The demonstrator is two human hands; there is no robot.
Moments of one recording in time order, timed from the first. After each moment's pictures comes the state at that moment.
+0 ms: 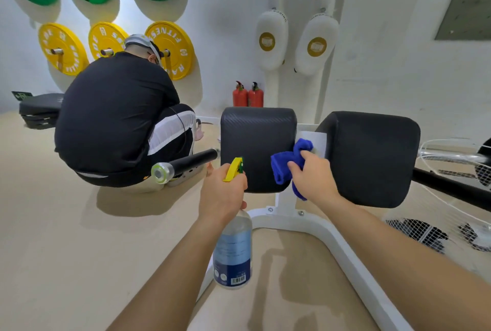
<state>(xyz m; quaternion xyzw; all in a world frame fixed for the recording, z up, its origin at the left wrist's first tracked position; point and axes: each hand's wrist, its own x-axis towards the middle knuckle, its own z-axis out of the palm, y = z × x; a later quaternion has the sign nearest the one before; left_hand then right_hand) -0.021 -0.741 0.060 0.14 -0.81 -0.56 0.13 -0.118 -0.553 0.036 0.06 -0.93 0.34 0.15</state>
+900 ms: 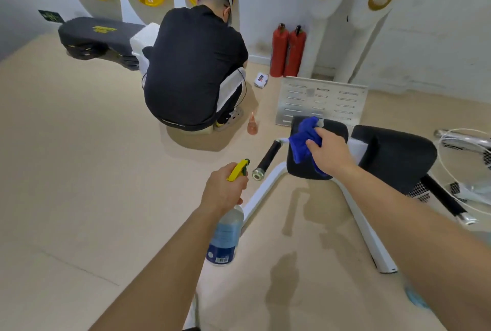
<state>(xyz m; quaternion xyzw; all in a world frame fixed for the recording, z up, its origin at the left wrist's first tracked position) 0.081 -0.928 0.300 0.22 -0.81 -0.54 -0.07 -0.051 -0.694 0.318 0.06 -0.93 0.35 -0.08</state>
